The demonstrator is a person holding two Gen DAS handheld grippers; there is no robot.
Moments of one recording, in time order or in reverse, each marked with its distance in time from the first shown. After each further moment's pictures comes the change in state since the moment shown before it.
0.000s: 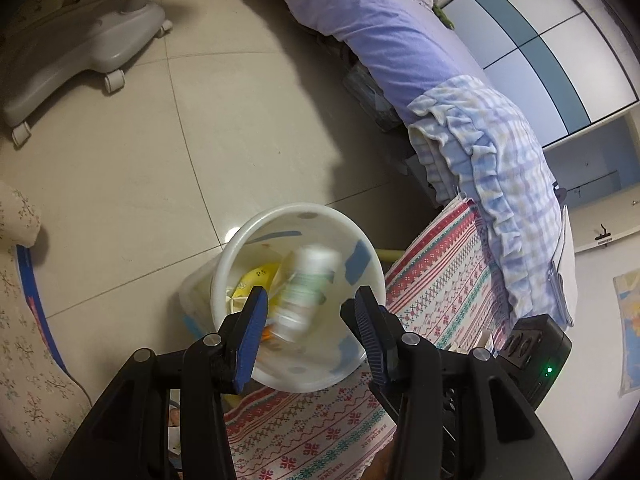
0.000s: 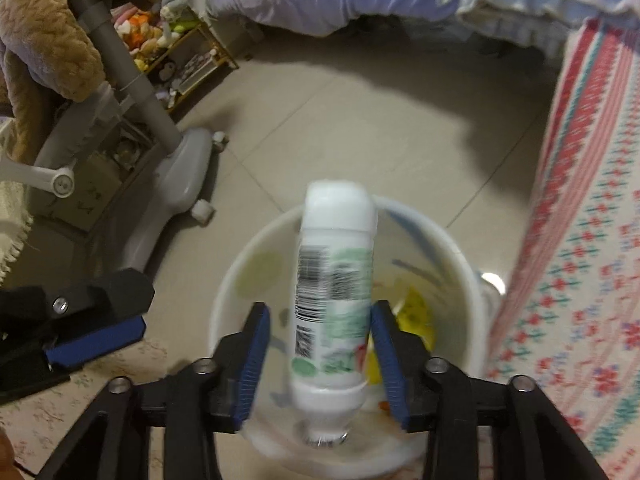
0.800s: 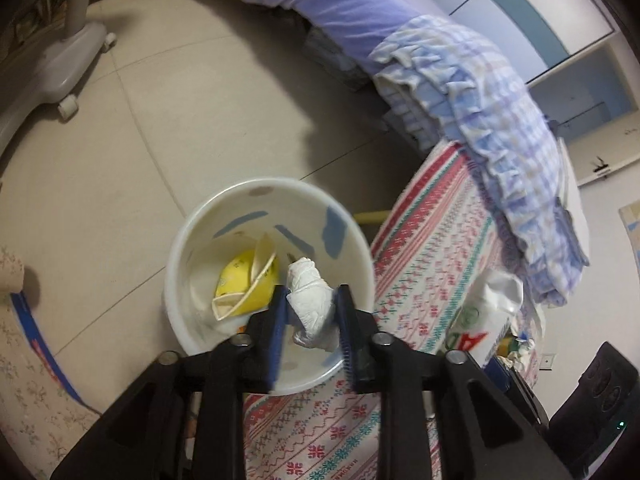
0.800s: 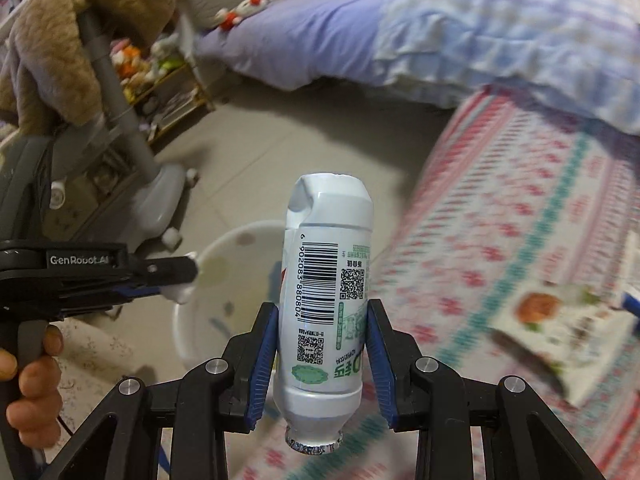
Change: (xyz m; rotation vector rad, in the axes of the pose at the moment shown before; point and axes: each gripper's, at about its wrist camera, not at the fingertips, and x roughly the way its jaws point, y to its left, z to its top) left arm 0.043 -0.037 -0.004 0.188 0.111 0.028; right arm -0.108 -0.026 -0.034 -0.072 -0.143 -0.125
